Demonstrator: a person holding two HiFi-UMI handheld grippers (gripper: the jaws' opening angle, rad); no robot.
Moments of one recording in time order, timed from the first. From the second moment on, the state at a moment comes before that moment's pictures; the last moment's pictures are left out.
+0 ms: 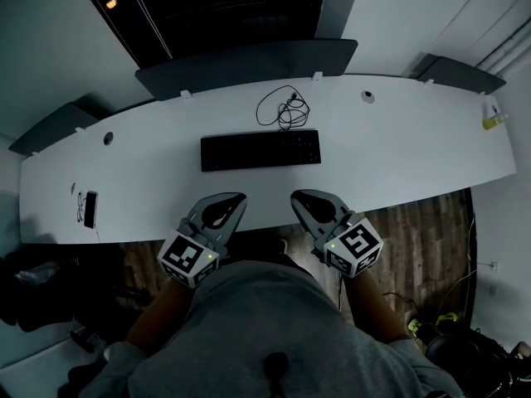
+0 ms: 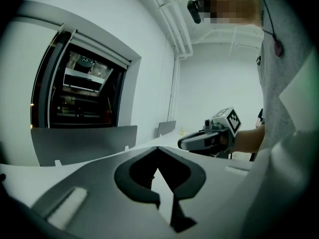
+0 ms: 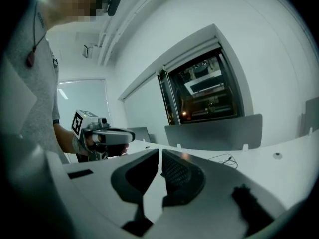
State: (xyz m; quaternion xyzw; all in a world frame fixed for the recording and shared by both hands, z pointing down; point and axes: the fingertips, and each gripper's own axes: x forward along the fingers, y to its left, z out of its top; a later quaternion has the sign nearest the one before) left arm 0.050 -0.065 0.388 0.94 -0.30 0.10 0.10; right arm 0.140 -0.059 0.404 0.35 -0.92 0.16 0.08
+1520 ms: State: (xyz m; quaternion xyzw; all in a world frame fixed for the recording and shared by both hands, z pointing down) left arm -0.061 -0.253 0.584 0.85 -0.41 0.21 0.25; right arm 0.208 -0.245 0.600 0.42 -0.82 0.28 0.27
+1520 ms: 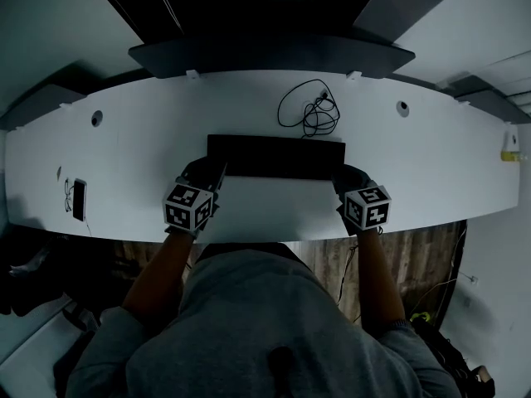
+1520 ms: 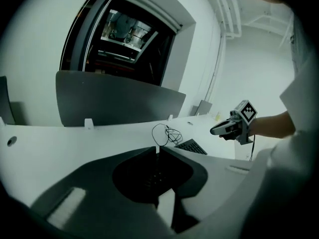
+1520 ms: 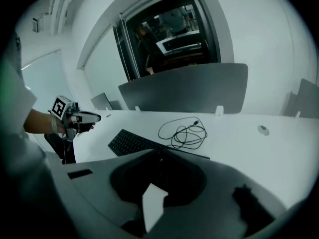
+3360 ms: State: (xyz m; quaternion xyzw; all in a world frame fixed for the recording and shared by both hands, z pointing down) left arm -0.112 -0.323 0.730 0.74 -0.41 0.27 0.45; right arm 0.277 -0.320 0.730 0.45 -0.71 0.45 0.29
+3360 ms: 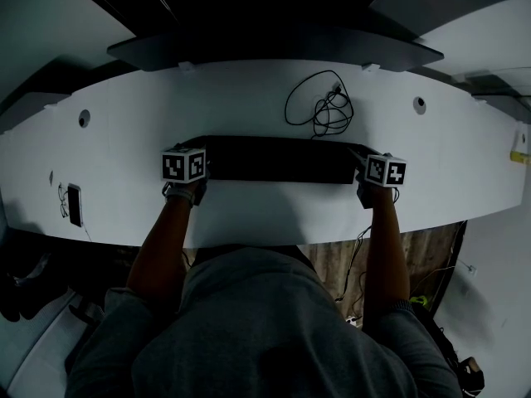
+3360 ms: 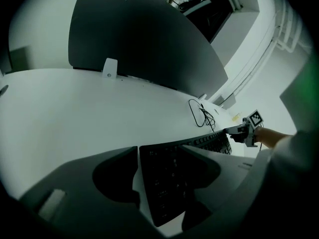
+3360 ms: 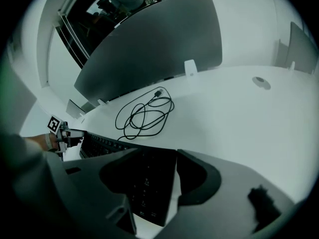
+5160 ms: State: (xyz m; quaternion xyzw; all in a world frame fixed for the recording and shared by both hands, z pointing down) left arm -0.102 -0.317 0.729 0.71 -0.42 0.27 0.49; right arm 0.269 -0.310 0.729 0.43 -0.69 0.53 0.25
